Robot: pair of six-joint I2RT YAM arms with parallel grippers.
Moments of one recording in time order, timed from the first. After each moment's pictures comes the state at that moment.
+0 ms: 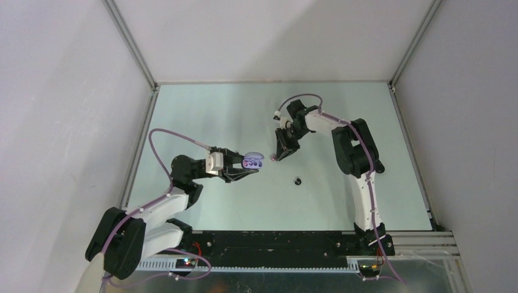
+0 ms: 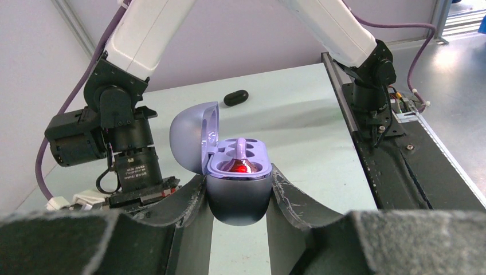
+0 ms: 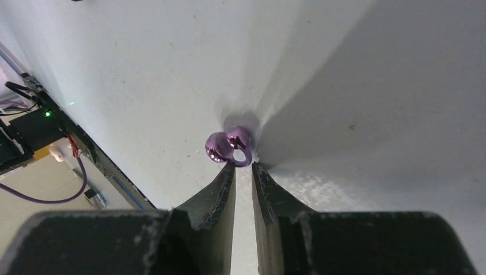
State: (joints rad) left arm -0.42 1.09 0.32 1.14 1.08 -0.10; right arm 0.44 2.23 1.65 -0.74 -0.63 0.11
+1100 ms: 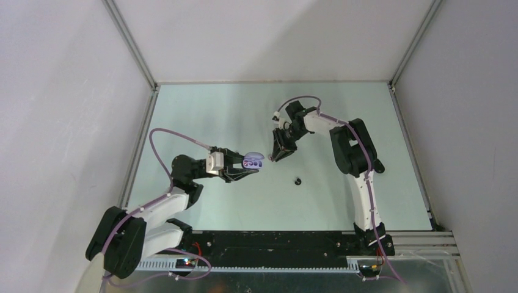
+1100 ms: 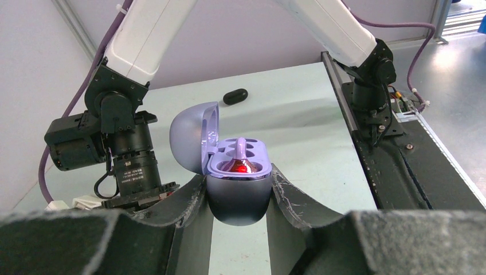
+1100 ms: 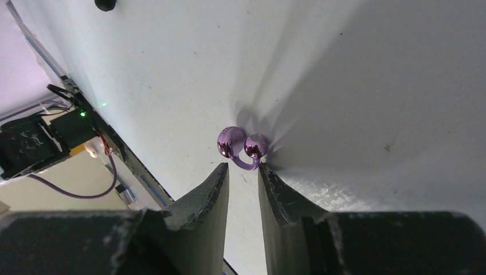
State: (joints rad) left arm -0.42 1.10 0.32 1.14 1.08 -0.10; right arm 0.46 2.26 1.65 -0.72 -0.71 0.19
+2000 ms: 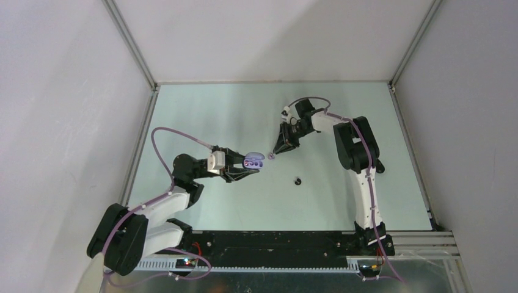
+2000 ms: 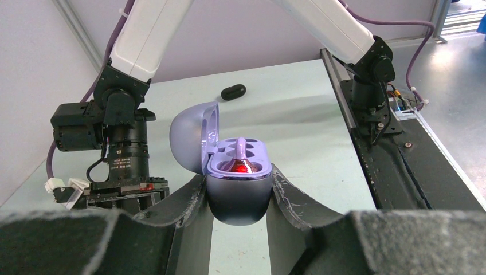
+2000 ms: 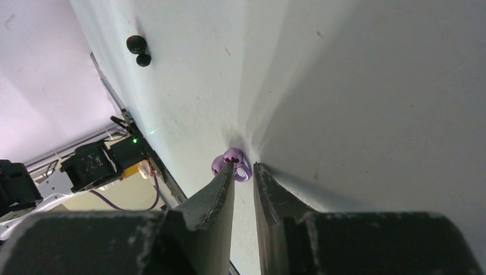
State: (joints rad) left arm -0.42 1.13 0.32 1.14 1.08 -0.10; right arm 0.37 2.30 1.62 -0.53 -0.84 0.35
